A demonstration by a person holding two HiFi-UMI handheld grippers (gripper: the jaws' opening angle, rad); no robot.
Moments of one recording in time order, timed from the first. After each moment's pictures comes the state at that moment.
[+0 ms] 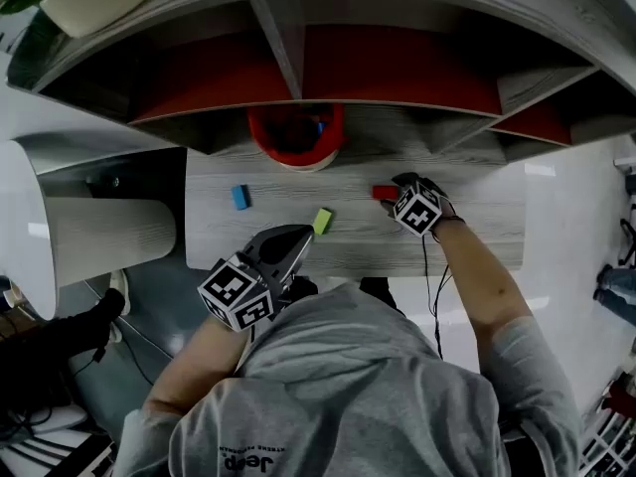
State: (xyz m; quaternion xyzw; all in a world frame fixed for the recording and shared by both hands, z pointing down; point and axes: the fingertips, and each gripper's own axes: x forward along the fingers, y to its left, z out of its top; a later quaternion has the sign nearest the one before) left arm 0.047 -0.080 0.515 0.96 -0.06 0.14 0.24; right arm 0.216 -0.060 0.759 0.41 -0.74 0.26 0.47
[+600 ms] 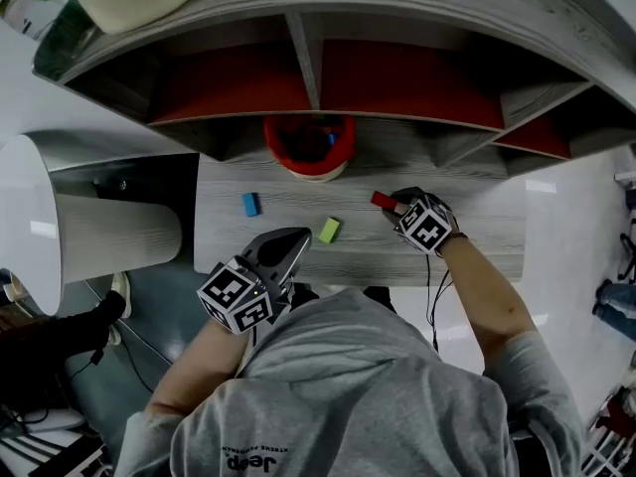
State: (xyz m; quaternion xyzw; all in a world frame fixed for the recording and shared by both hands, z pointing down) left arm 0.029 -0.096 0.498 0.96 -0.08 0.13 0.24; right arm 0.192 -0.067 0.707 0.42 -0.76 0.25 0.42
